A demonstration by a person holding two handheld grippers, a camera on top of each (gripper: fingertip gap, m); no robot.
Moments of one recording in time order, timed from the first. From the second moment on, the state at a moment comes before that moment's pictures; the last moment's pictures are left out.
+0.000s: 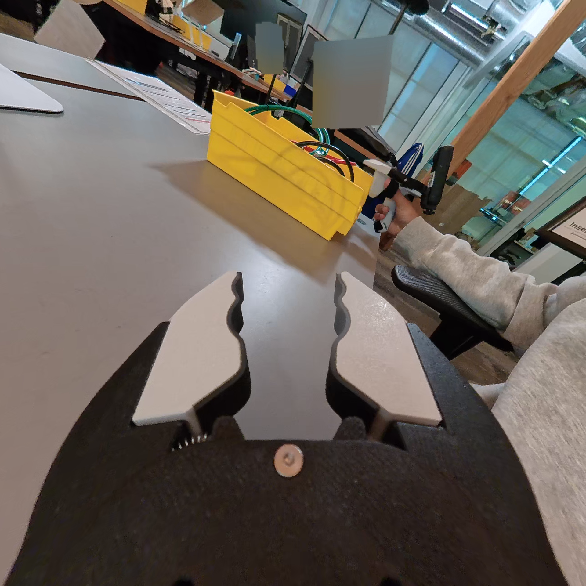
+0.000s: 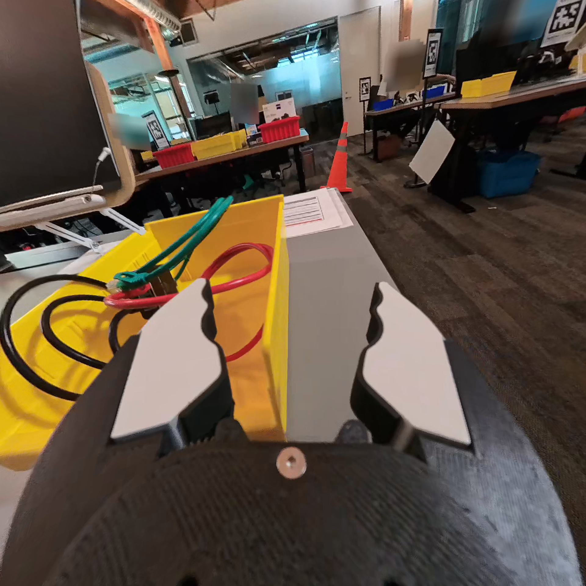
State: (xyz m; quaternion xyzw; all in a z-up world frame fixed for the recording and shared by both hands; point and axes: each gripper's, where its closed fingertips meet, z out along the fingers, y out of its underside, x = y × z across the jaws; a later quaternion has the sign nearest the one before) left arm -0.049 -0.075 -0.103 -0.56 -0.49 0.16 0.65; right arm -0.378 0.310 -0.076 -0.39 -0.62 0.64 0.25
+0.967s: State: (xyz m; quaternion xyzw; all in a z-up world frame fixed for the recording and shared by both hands) left arm -0.048 -0.068 -0.109 -0.57 -0.50 0.11 0.65; right arm -0.385 0.268 -0.135 -0.47 -0.68 0.55 0.10
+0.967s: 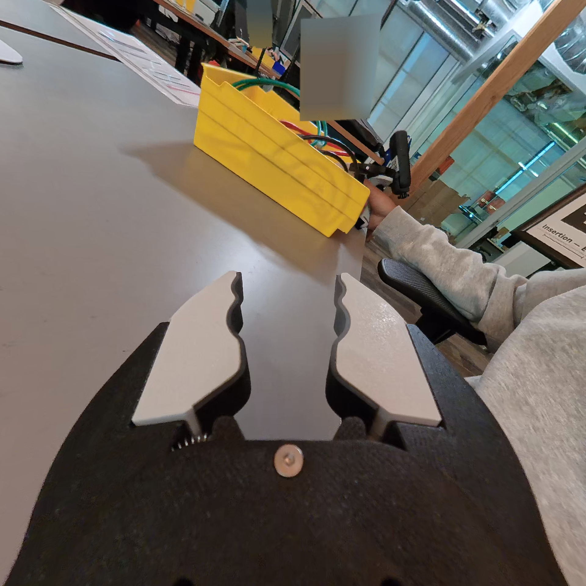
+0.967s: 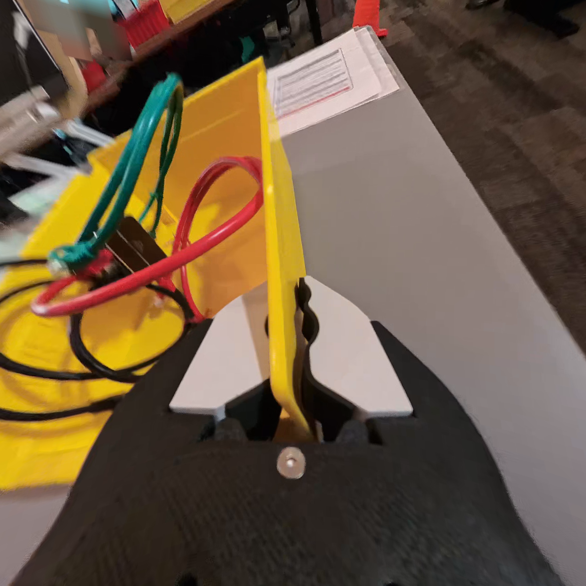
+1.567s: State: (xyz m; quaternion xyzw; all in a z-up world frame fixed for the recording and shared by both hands) left arm -0.049 -0.118 -0.088 -0.57 -0.51 0.29 0.58; right arm -0.376 0.279 -0.108 -0.51 -0.59 0.62 0.07
